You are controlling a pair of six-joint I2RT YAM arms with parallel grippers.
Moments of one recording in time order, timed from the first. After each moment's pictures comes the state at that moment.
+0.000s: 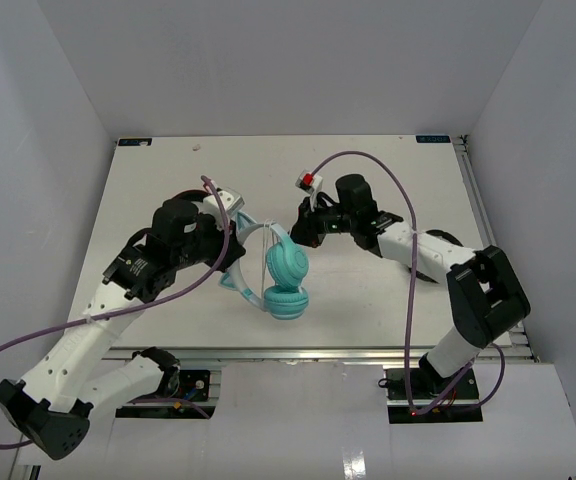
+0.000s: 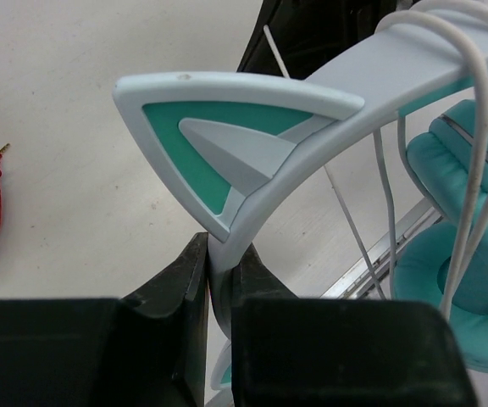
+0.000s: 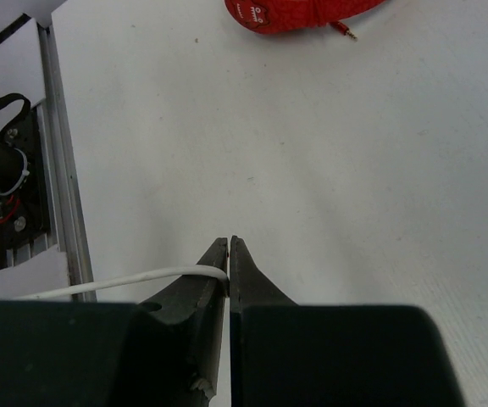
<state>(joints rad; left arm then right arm) -0.56 0.95 1.04 -0.65 0.22 -0.04 0.60 1.61 1.06 0.06 -0.71 0.05</state>
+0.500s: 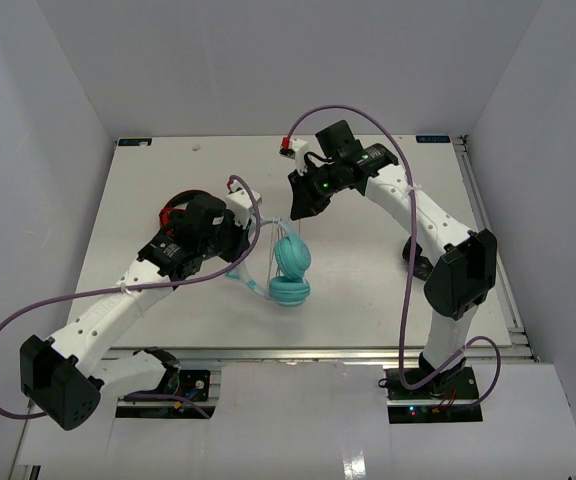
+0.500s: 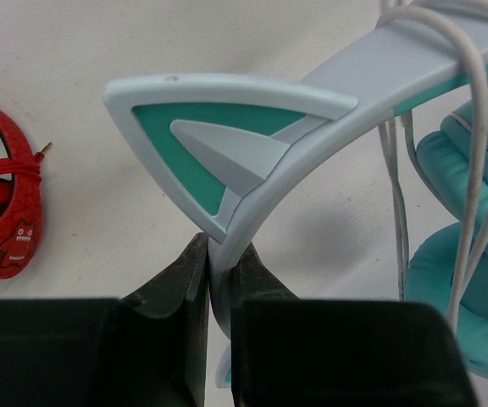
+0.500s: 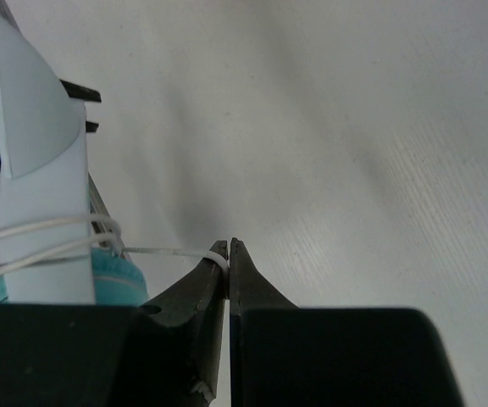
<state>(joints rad) -0.59 1.13 0.99 -0.52 0.05 0.03 0.60 1.84 1.84 -0.90 -0.58 -0.16</state>
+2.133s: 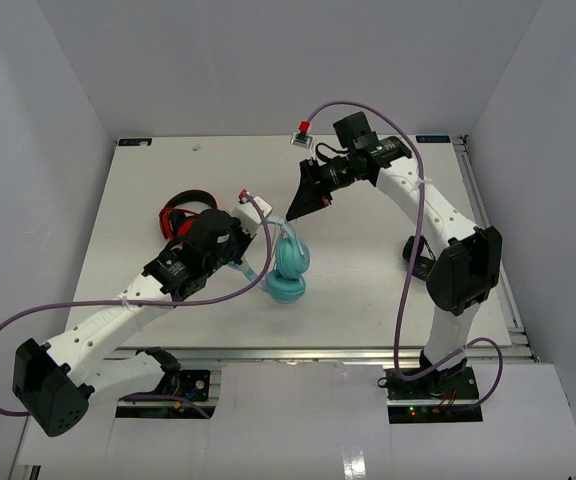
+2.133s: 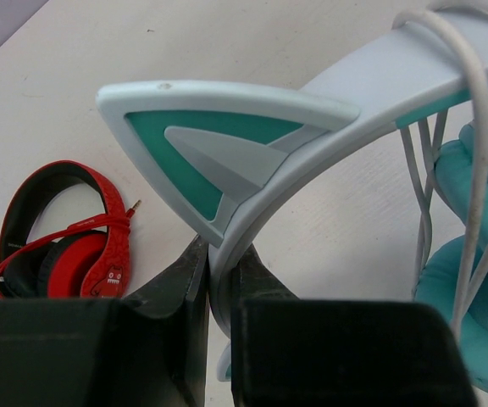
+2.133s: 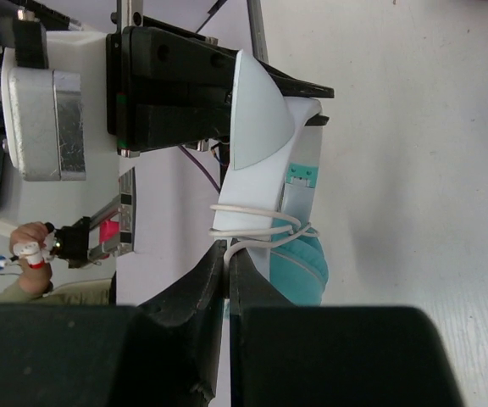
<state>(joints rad) -0.71 1.06 0.88 -0.29 -0.18 0.22 0.51 1.86 1.86 -0.92 -1.19 -0.02</state>
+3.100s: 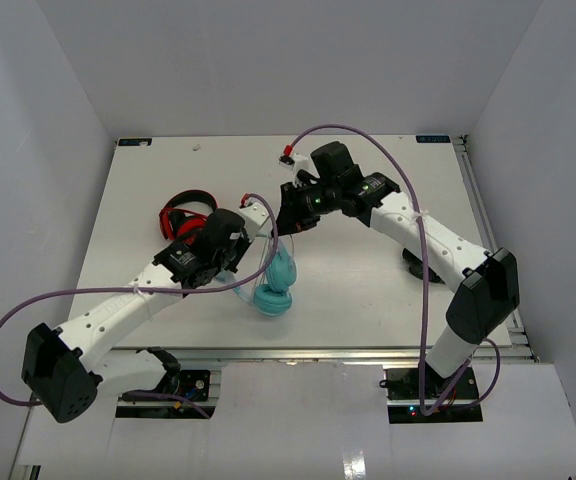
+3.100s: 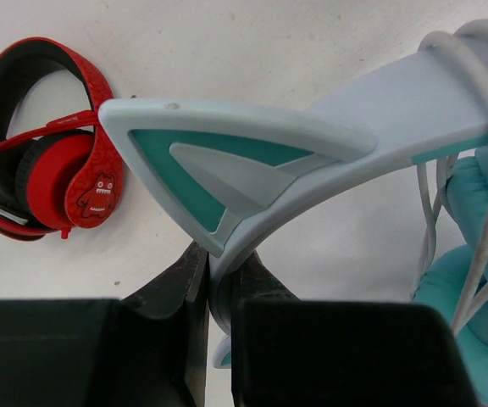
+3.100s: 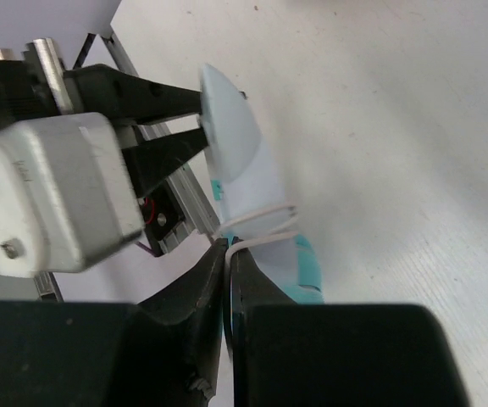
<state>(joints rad) -0.71 1.15 0.93 -0.51 -0.28 0.14 0.71 1.66 1.56 -0.59 -0.64 0.33</state>
